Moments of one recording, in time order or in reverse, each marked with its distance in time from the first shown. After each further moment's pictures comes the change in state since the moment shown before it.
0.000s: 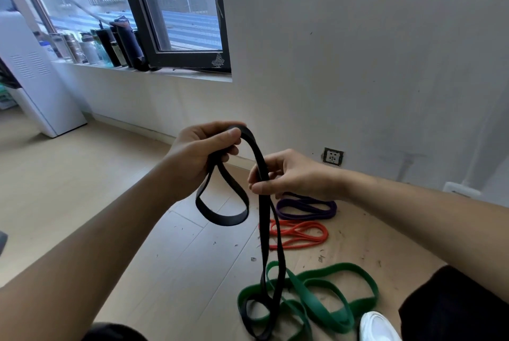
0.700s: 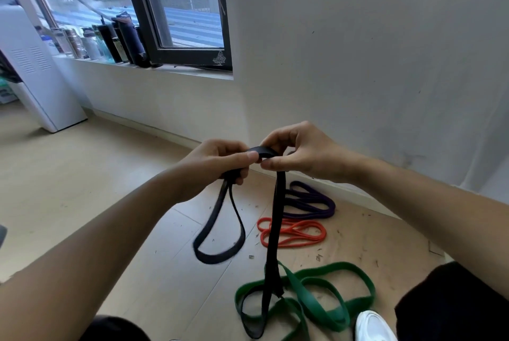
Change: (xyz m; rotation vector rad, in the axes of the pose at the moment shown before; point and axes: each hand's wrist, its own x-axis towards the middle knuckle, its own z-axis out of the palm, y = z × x) left_hand -0.006 -0.006 0.008 0.362 -0.246 -0.132; right_hand -0.010 -0.022 -0.022 -0.081 0.169 -0.187
